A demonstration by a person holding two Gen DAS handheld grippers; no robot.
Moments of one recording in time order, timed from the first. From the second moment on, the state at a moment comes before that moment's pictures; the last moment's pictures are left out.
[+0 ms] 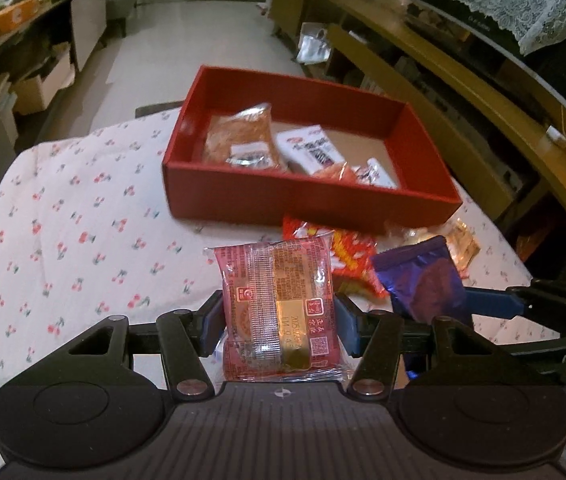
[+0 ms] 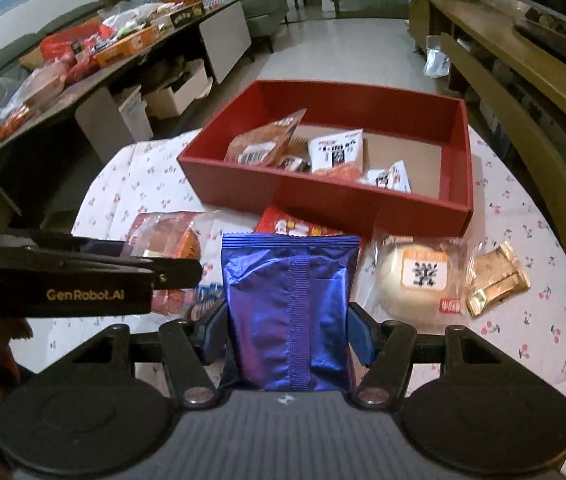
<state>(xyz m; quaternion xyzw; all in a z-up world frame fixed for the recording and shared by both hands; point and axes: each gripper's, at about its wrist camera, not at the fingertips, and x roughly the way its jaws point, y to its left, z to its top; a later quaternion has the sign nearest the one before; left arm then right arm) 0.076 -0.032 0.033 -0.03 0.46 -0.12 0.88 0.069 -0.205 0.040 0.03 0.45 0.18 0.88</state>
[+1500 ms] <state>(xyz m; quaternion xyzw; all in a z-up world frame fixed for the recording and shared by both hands) 0.240 -0.047 0.026 -0.04 0.43 -0.08 0.90 0.255 -0.200 0.015 0.04 0.45 0.09 0.89</state>
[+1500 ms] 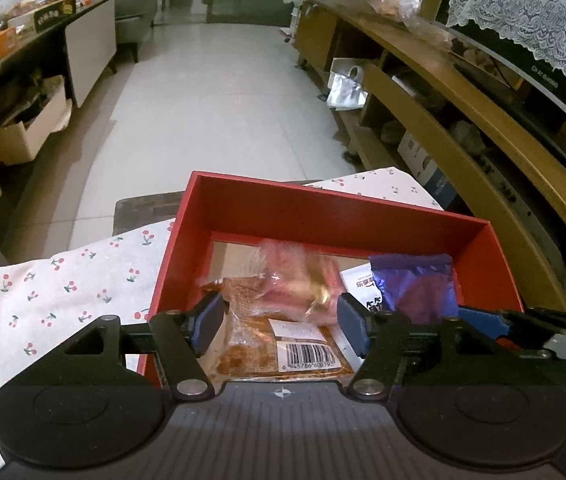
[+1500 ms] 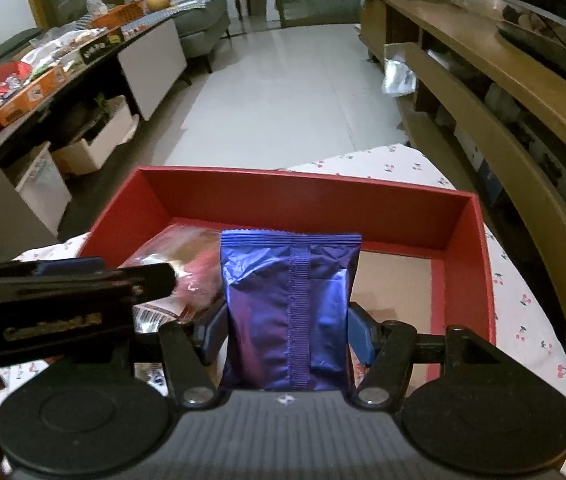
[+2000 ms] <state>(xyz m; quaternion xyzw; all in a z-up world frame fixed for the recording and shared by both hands) 0.225 -0.039 0.040 -0.05 0.42 -0.08 0.90 0.245 -0.202 0.028 0.04 0.44 0.09 0.89</state>
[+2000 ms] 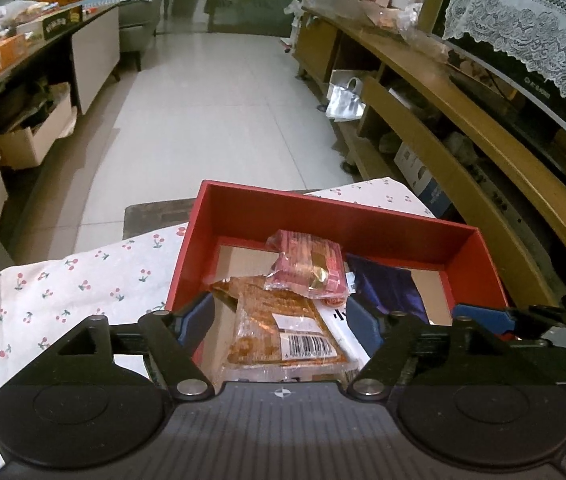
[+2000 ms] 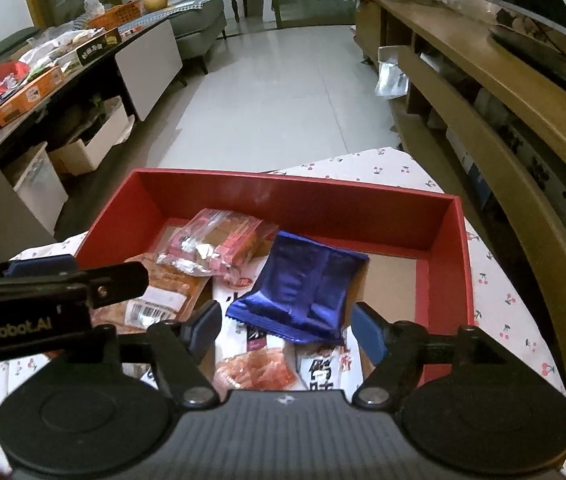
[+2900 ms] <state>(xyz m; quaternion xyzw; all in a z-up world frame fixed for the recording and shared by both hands) 0.140 -0.056 0.030 0.00 0.45 -0.15 0.88 0.145 -0.279 0.045 0.10 0.45 0.05 0.88</state>
